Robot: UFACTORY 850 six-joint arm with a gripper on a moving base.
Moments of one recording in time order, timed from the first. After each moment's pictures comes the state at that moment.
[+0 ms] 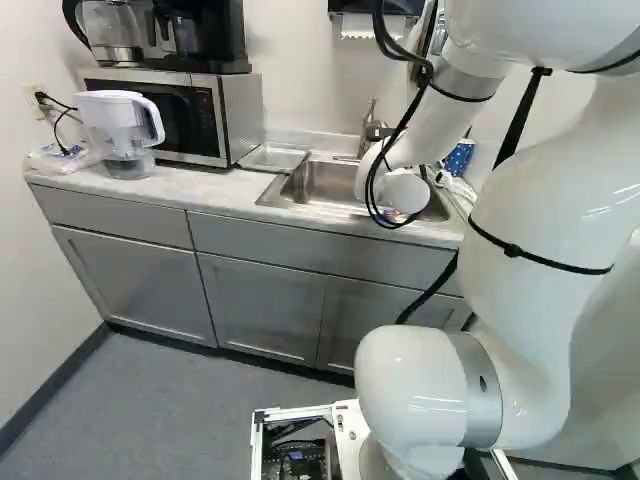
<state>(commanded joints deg) -11.6 -5.6 -34.6 0.0 51.1 0.0</state>
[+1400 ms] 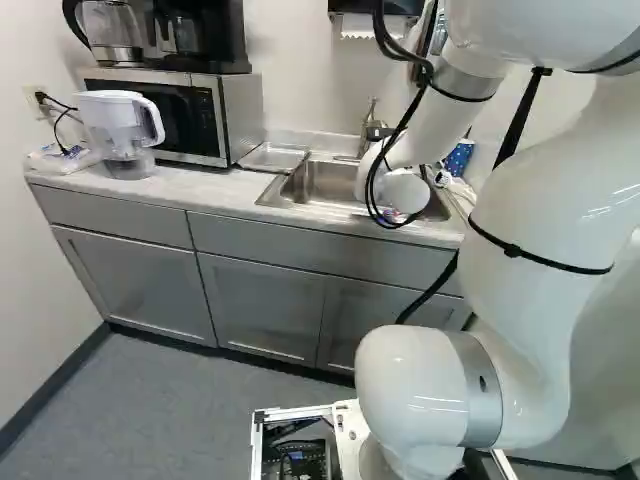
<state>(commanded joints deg) -11.6 -5.6 -34.6 0.0 51.1 0.0</state>
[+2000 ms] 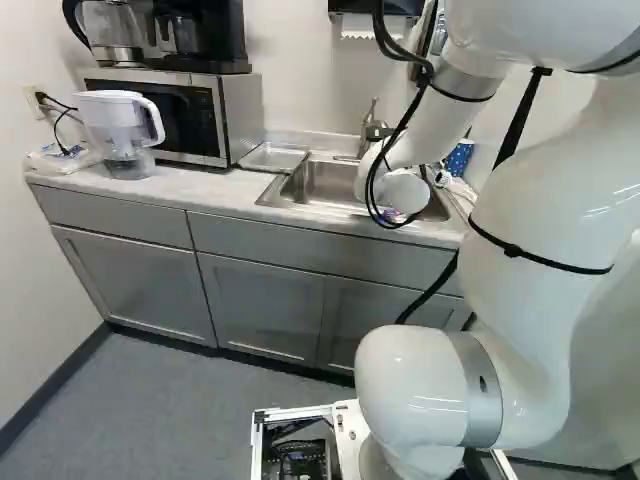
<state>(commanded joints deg) -11.6 -5.6 -34.6 0.0 51.1 0.0</state>
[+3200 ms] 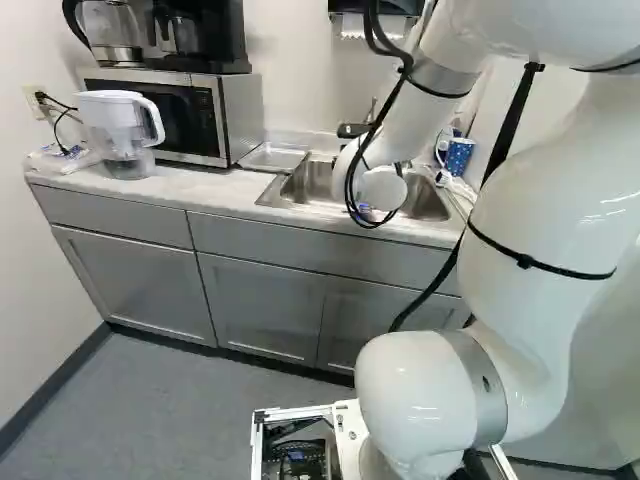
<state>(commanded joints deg) -1.5 -3.8 -34.2 0.0 51.1 0.0</state>
